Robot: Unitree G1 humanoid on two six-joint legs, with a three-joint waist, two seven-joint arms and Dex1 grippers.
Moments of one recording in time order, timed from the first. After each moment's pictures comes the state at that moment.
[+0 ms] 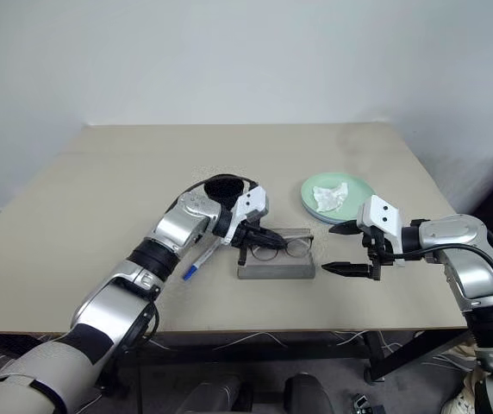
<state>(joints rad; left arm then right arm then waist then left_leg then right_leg) -0.91 0.19 -0.39 0.72 -0.05 0.24 -1.28 -0.40 -0.88 0.08 0.03 0.31 0.34 1.29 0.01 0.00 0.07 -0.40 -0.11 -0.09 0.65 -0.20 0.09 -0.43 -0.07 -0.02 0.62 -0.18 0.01</state>
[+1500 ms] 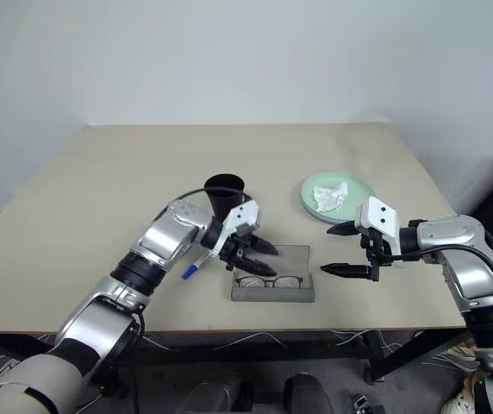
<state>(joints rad) -0.88 0.28 -0.35 0.41 -0.11 0.46 -1.36 -0.40 -0.88 0.09 0.03 0.31 0.32 1.29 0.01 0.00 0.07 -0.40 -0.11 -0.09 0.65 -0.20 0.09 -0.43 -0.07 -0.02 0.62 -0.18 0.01</state>
